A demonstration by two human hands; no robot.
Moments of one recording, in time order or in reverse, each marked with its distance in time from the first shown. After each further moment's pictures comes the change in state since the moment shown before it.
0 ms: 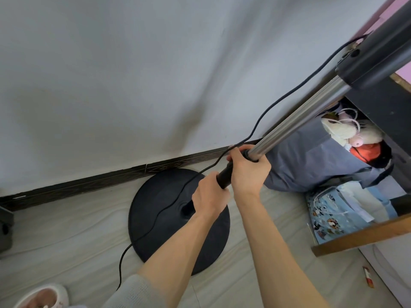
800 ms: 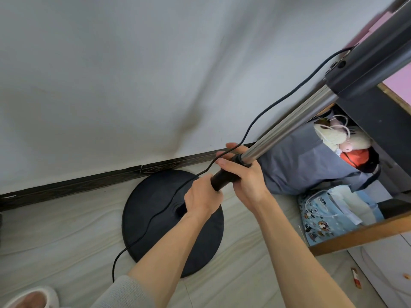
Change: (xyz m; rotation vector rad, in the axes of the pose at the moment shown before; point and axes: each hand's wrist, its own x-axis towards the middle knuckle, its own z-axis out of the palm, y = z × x) left_hand 0.004 -0.005 -0.005 0.079 0.004 0.031; right_hand 0.015 -0.001 -0.025 0.187 -0.588 0.129
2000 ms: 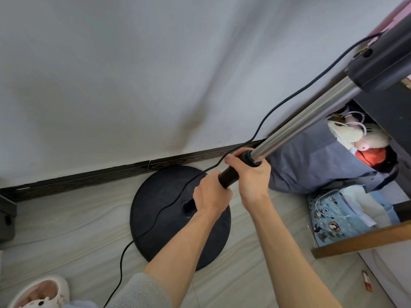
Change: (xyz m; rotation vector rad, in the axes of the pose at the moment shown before) left_hand -0.004 0.003 0.000 -0.028 0.024 -0.021; right_hand -0.004 0.014 0.018 -0.215 0.306 -0.143
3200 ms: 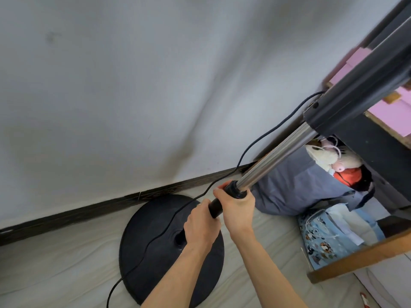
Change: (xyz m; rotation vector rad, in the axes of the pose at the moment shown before) left_hand 0.002 -0.009 0.005 0.034 0.013 0.037; right_hand -0.006 0.004 0.003 -0.108 0.107 0.060
